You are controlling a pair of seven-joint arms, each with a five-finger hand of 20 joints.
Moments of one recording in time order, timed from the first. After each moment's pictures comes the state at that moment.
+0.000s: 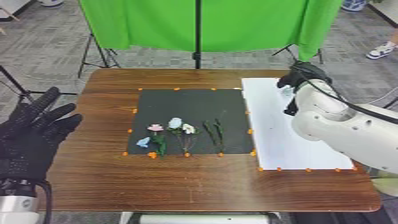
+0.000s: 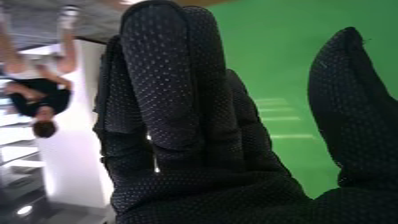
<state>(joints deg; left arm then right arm) 148.3 -50.1 -111.1 -140.1 25.8 19.2 24.0 -27.1 -33.6 6.4 -97.4 -96.8 13.0 59.0</state>
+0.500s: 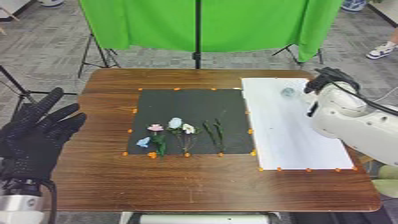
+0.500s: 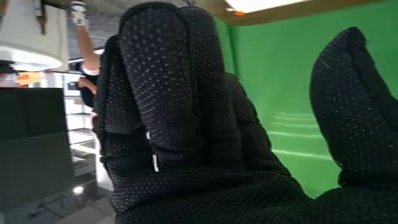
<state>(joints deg) 146.7 -50.2 -109.2 -139.9 25.8 19.3 23.8 -27.3 -30.4 6.1 -91.4 -94.1 10.9 61.8</state>
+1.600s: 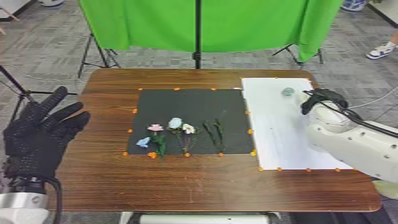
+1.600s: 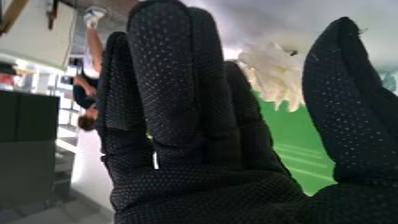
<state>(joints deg) 144.3 -51.1 -107.5 -139.6 26.1 19.1 22.4 -34.0 -34.2 6.2 -85.1 -99.4 6.4 59.9</state>
